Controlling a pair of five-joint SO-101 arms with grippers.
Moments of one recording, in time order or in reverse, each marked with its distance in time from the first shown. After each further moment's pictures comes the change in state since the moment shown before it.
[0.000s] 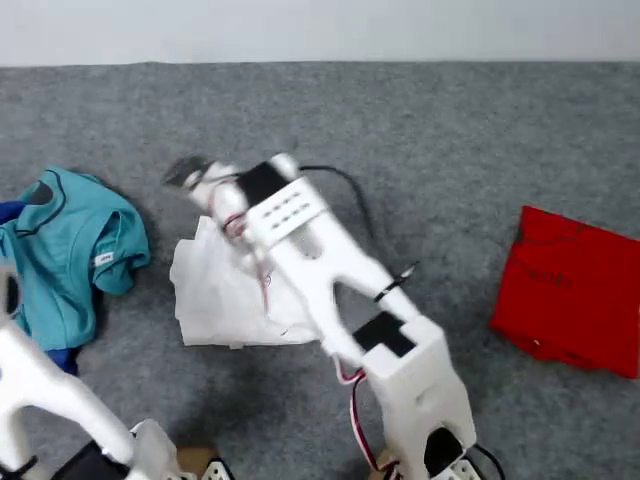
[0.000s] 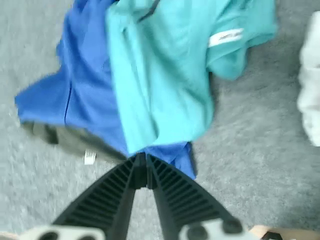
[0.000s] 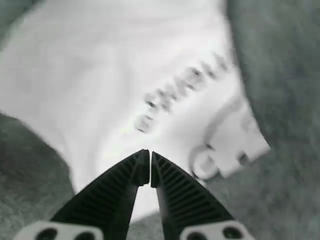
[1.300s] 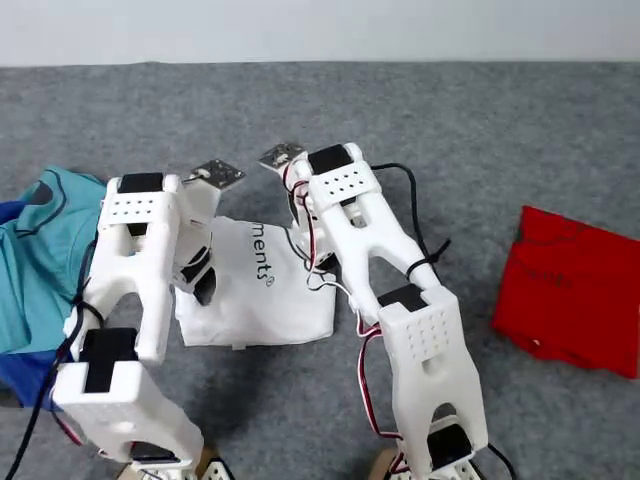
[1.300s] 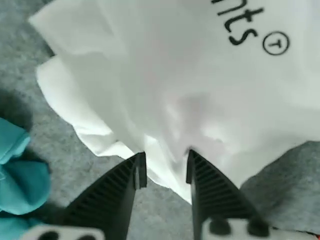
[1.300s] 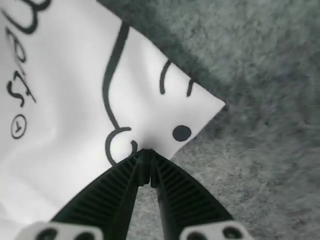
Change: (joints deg) left arm 39.6 34.0 6.2 -9.3 5.8; right arm 12.3 11.6 0.8 -2.7 -3.3
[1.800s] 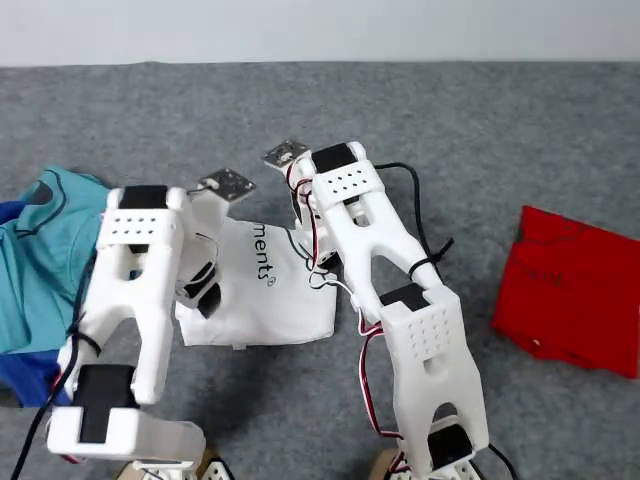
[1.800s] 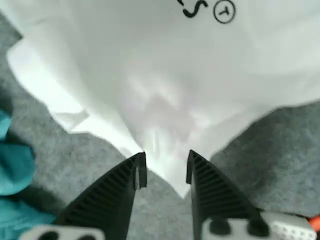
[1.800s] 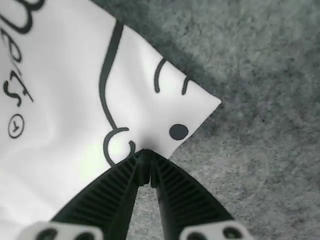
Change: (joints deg) left arm 3.0 -10.1 9.0 -0.6 -0.2; right arm 0.5 0.0 0.0 0.2 0.0
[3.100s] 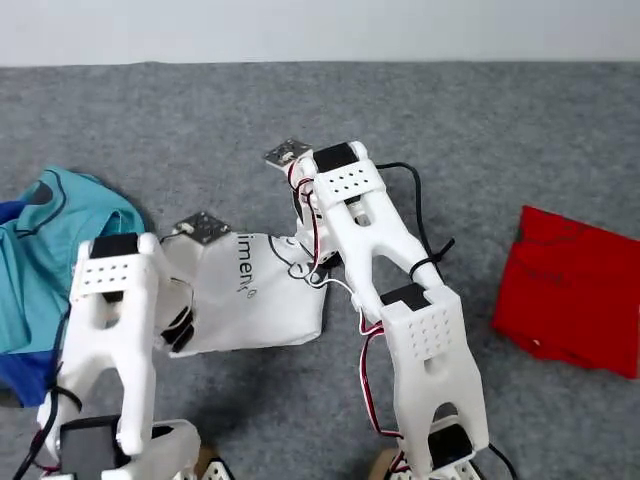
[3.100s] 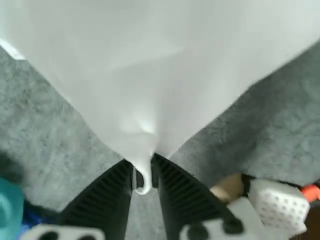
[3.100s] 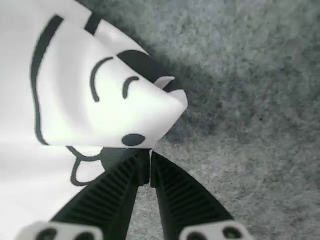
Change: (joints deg) left arm -7.5 -15.9 21.3 -1.5 -4.7; right arm 0.2 0.0 0.0 0.0 0.0
